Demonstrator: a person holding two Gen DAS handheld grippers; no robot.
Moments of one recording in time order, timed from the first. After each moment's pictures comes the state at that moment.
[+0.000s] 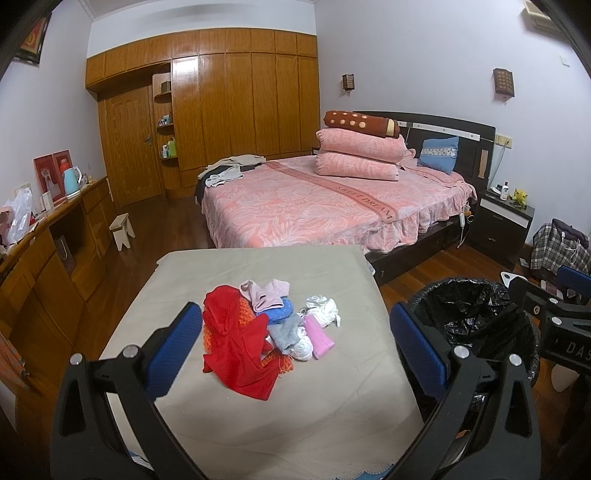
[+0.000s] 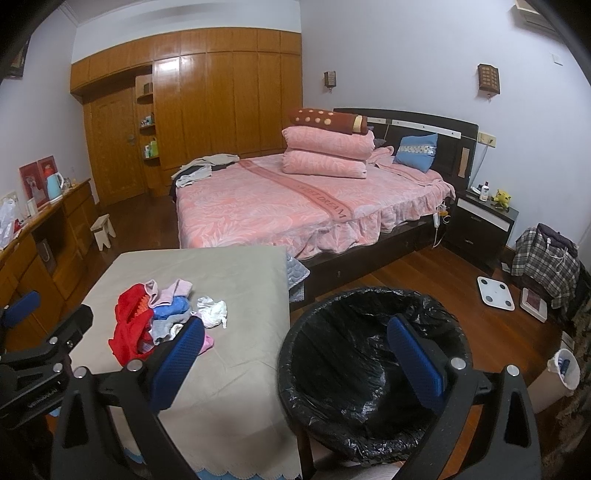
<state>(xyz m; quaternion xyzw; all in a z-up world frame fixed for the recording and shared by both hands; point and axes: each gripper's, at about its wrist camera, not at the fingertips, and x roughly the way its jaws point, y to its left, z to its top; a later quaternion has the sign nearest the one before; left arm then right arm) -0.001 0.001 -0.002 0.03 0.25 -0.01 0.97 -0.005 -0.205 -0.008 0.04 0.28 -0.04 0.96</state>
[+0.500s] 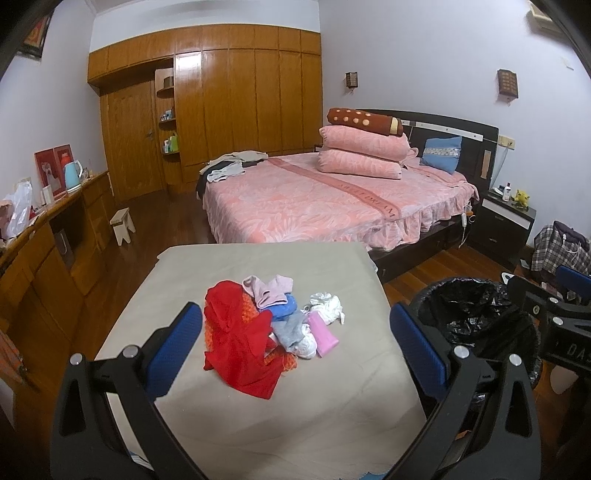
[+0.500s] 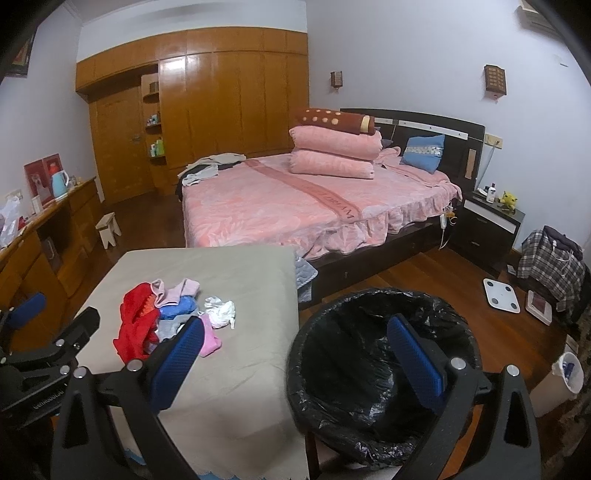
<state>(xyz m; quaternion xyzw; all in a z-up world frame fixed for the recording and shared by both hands) 0.010 0.015 -0.014 0.03 0.26 -0.01 0.97 0.009 -0.176 -0.009 0.04 0.28 -0.02 0.96</state>
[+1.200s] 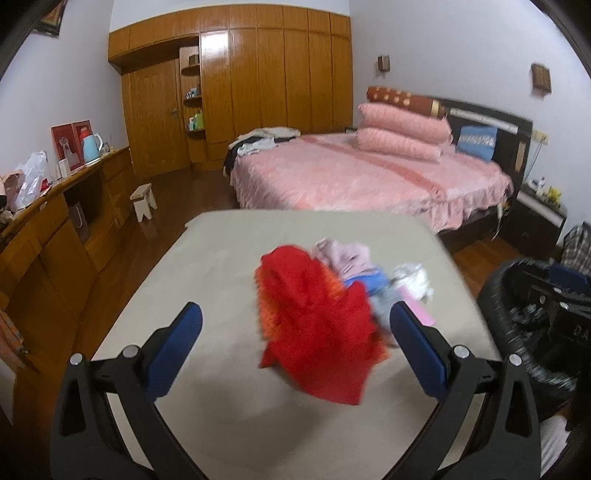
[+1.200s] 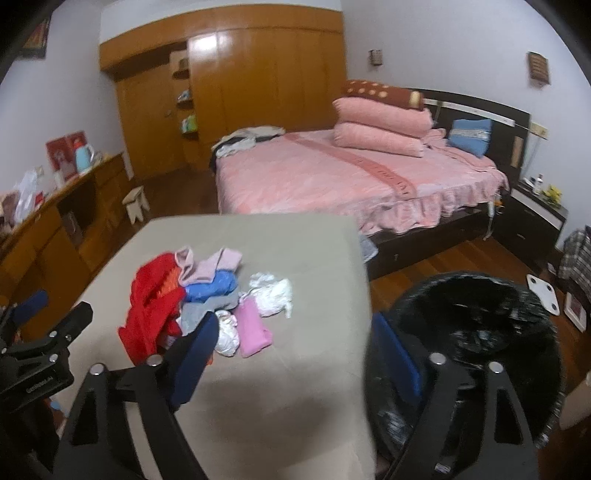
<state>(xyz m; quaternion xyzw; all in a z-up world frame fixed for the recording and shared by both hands) 0.069 0.107 -0.097 0.02 0.29 0.04 0.95 0.102 -0.099 -0.107 0.03 0.33 0.05 0.94</state>
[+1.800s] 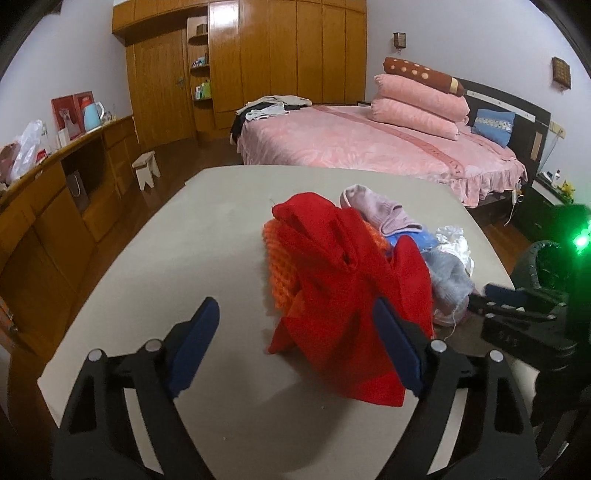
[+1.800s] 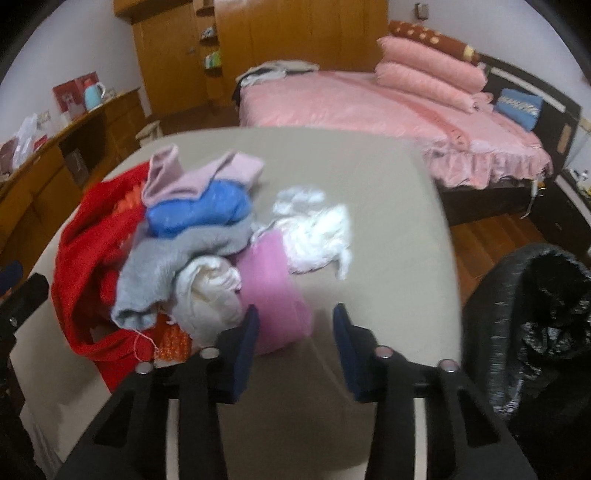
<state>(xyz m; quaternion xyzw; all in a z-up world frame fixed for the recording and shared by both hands) 0.102 0.134 -0.152 -0.01 0.34 0.05 0.94 0.182 -0.054 -0.209 -0.01 0.43 0.11 0.90</state>
